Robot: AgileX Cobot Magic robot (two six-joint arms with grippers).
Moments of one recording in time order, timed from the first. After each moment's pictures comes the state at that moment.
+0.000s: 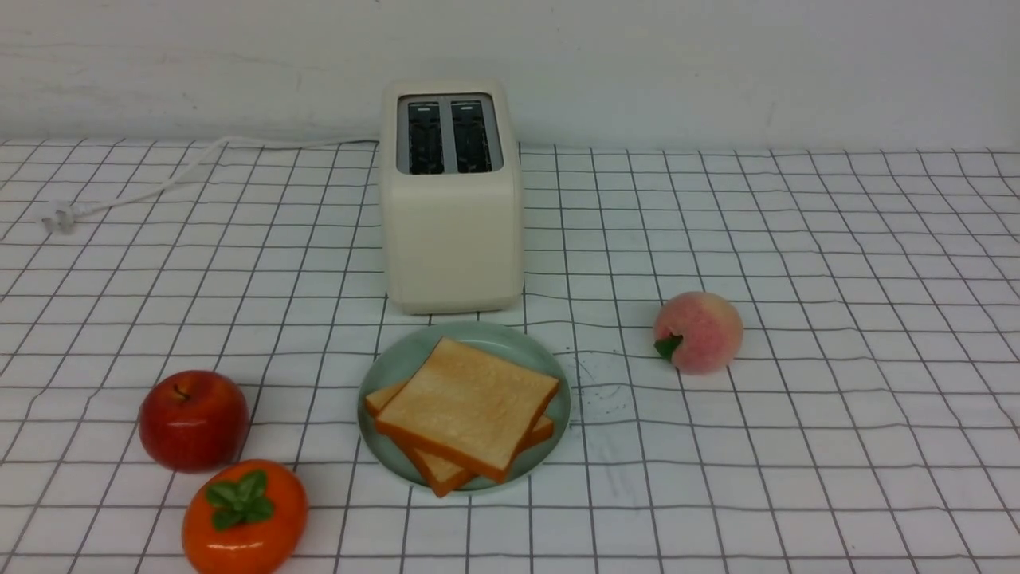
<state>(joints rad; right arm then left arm) 0.09 -0.01 0.02 -0.03 0.38 0.10 -0.06 -0.01 0.03 -0.13 0.38 -0.17</state>
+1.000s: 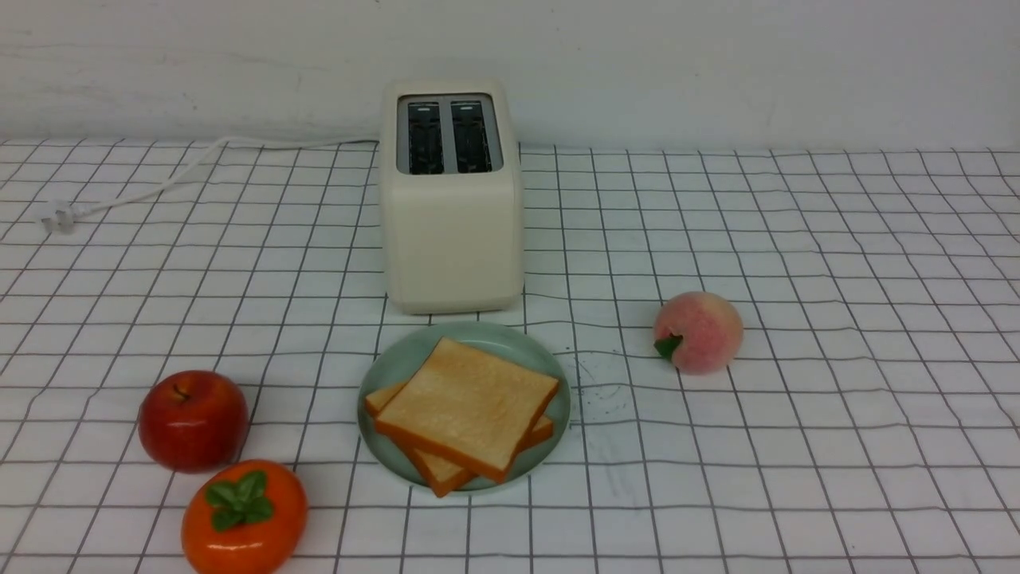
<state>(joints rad) 0.09 -0.01 0.02 -0.03 0.38 0.10 -0.06 -0.01 0.03 -0.13 0.38 -0.17</state>
